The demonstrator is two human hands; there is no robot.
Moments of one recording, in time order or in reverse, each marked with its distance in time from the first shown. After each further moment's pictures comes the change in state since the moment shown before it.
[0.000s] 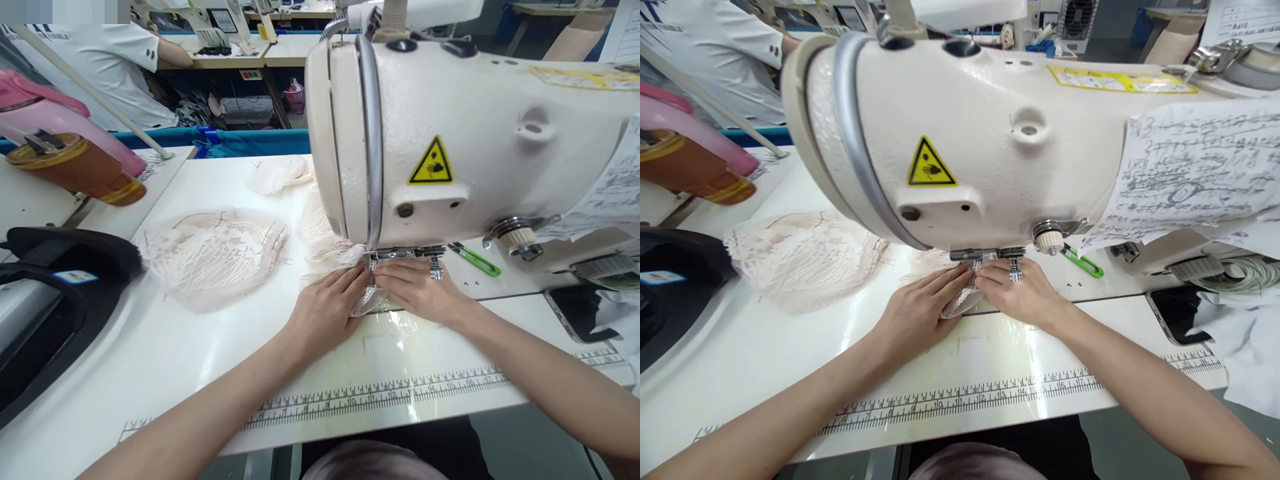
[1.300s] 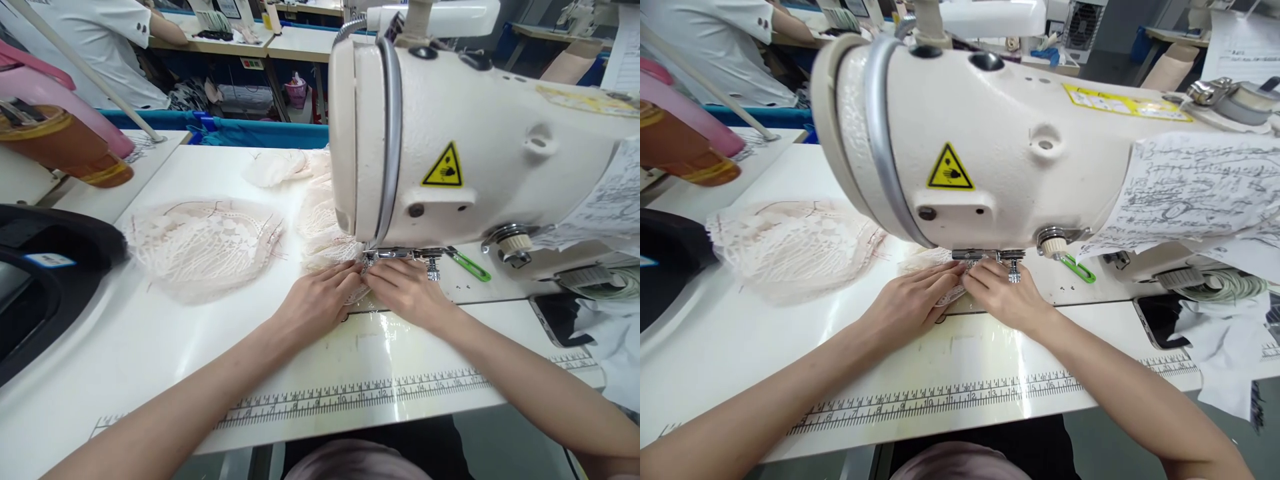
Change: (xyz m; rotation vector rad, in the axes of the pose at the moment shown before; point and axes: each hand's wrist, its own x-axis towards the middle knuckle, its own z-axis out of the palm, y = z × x) left_hand 0.006 -0.009 -0.006 0.002 0.020 0.125; right_hand 0.006 -0.012 0.000 -0.159 -0.051 0.041
